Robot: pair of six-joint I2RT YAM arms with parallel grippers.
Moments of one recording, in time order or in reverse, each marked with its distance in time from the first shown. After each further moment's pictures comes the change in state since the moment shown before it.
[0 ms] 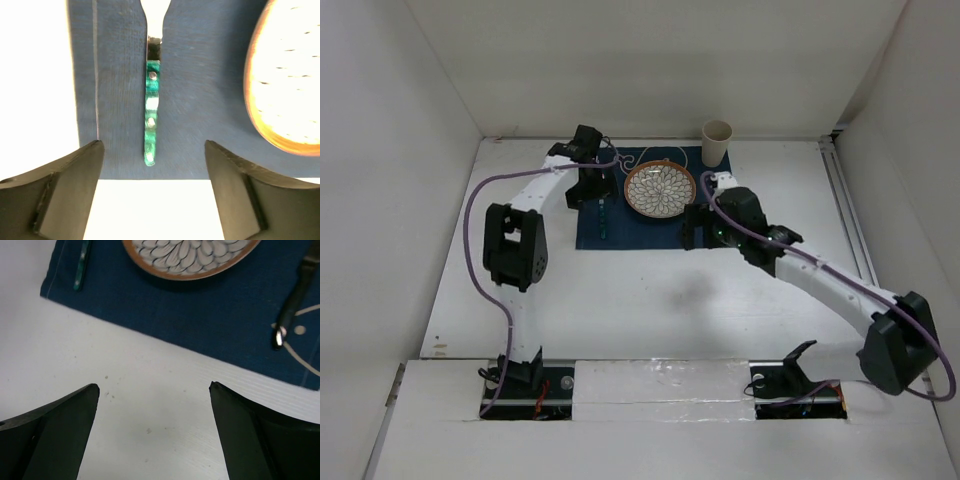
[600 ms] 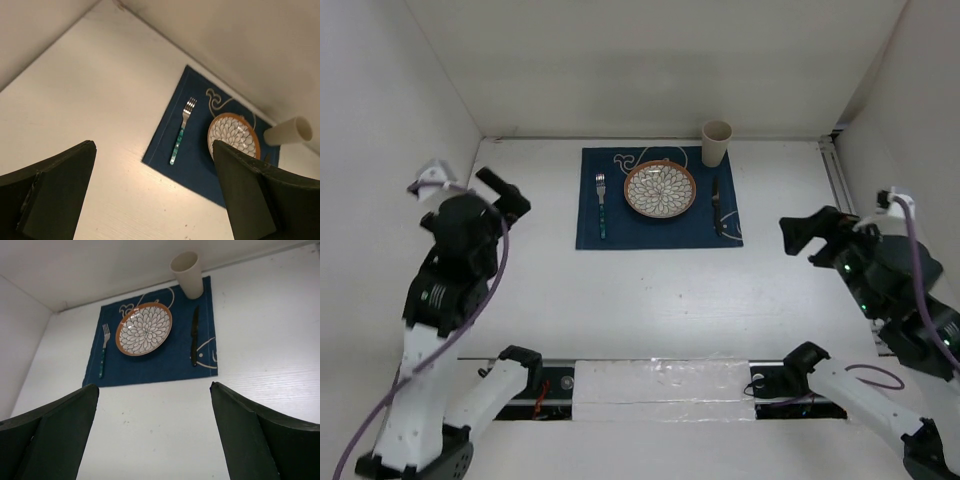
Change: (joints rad) left arm 0.010 -1.199 -0.458 0.063 -0.502 -0.168; right arm -0.035 -0.683 0.262 -0.537 0.407 0.146
